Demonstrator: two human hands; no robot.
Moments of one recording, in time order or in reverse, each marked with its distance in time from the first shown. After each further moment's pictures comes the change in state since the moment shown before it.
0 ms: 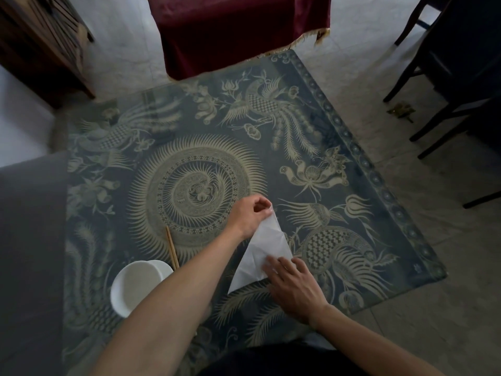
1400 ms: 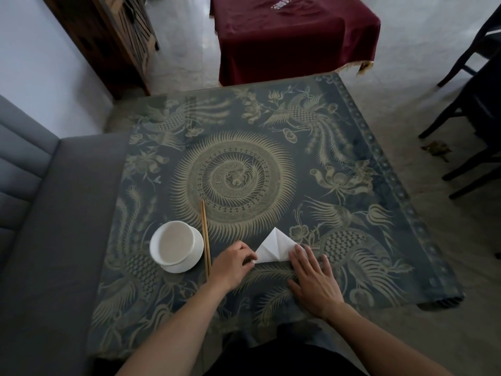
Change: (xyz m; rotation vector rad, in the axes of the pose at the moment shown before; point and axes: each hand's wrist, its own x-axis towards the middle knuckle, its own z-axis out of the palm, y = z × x) left_hand -0.171 -0.091 0.003 0.383 0.047 -0.067; right_hand -0.023 -0.001 0.030 -0.006 -0.107 0.133
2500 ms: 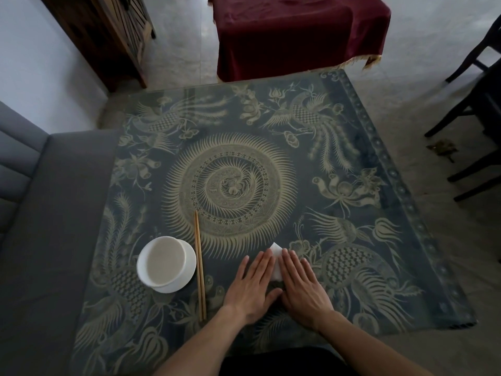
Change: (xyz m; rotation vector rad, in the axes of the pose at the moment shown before) left_hand 0.019 0.020 0.052 0.472 -0.213 0.192; right_hand 0.039 -0.004 -0.003 0.022 0.068 -0.157
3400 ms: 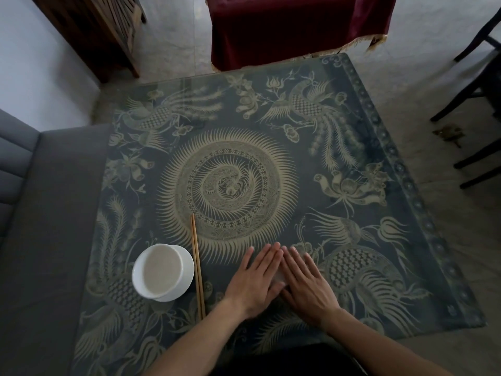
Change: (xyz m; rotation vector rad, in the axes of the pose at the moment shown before) left_hand 0.019 -0.010 -0.023 -0.001 0.080 0.081; right_hand 0.011 0.014 -0.008 0.031 0.117 -0.042
